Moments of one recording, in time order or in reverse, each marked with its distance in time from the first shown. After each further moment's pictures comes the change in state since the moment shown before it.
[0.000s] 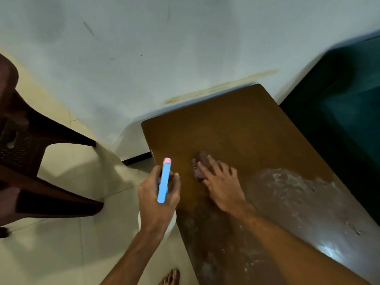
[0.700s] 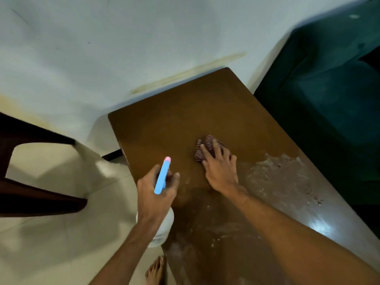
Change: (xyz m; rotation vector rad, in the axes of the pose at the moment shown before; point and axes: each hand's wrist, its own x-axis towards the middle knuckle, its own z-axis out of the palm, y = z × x) left_hand -0.051 0.021 0.064 0.014 -0.150 -0.090; right_hand -0.039 0.068 -0.012 0.124 -0.074 0.299
